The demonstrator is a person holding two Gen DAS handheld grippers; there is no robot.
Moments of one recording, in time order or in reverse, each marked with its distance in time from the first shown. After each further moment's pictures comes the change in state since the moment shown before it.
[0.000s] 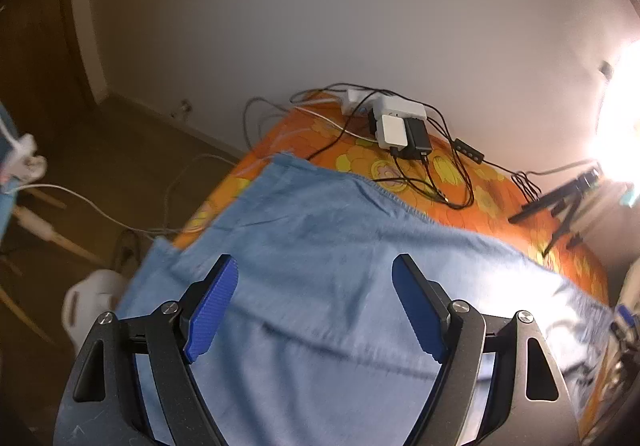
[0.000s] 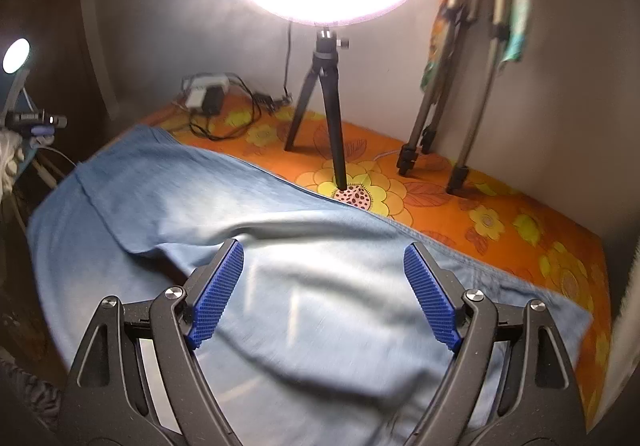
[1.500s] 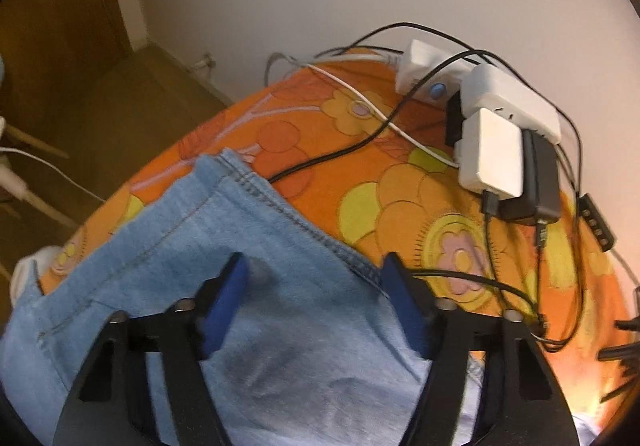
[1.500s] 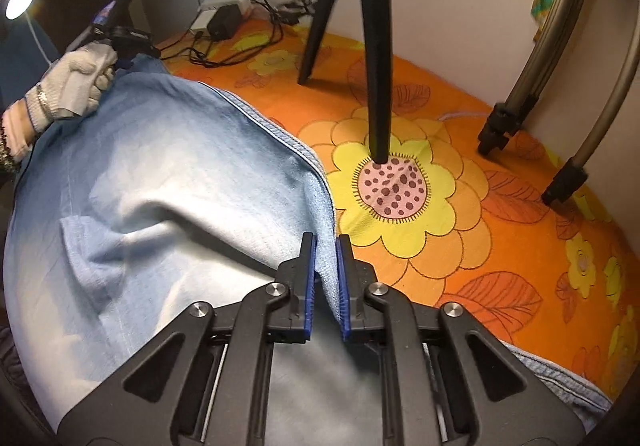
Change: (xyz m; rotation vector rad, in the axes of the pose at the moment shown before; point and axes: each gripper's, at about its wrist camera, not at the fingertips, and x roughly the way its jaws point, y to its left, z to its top) left arm 0.200 -0.047 0.062 -0.208 0.054 0.268; right arm 0.148 -0.018 0.006 -0.144 0.176 0.199
